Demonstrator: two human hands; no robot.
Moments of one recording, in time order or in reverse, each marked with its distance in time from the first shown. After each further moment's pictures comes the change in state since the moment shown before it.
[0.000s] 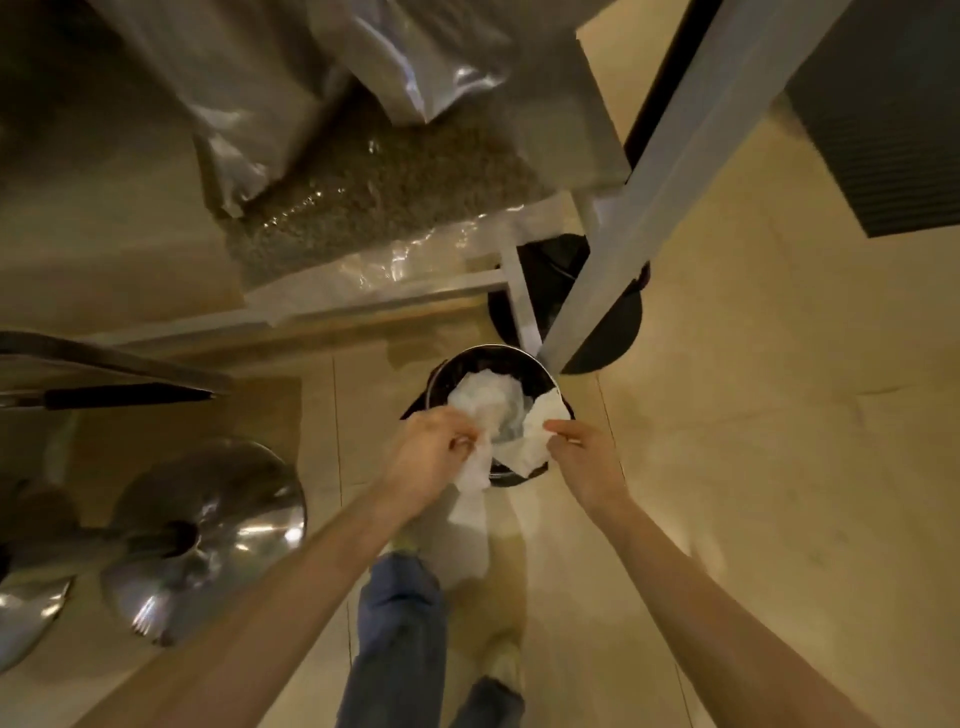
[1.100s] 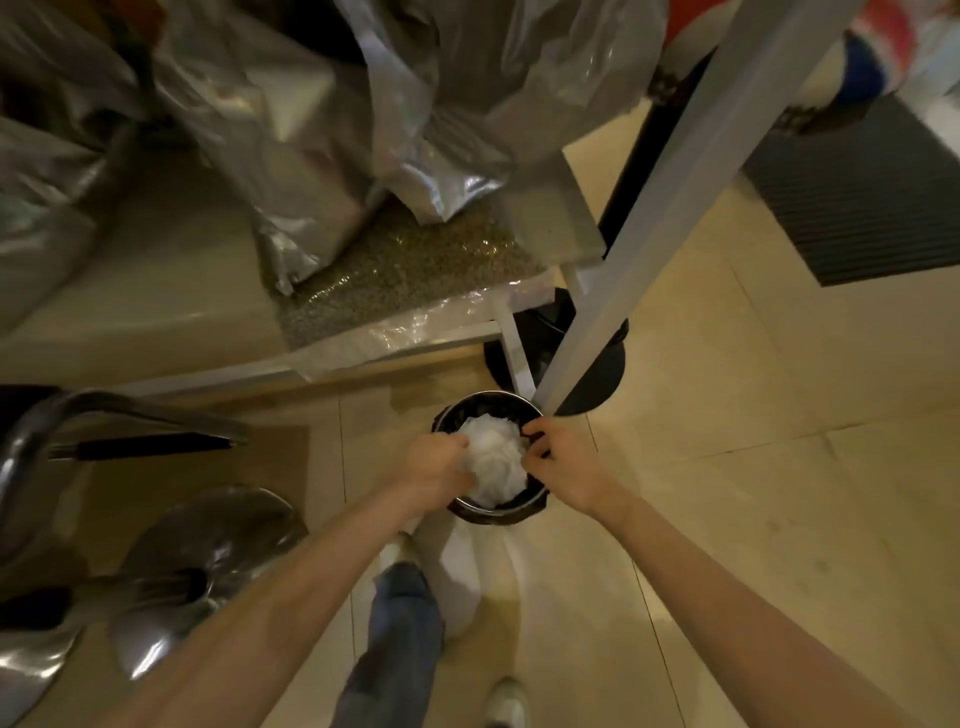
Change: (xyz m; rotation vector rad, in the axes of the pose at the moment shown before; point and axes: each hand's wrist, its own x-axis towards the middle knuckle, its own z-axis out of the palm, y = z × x) left_hand -0.005 0.028 -0.057 0.235 -0.265 -0.034; right_hand -0.040 -0.080 -0.022 -0.427 -0.171 -0.279
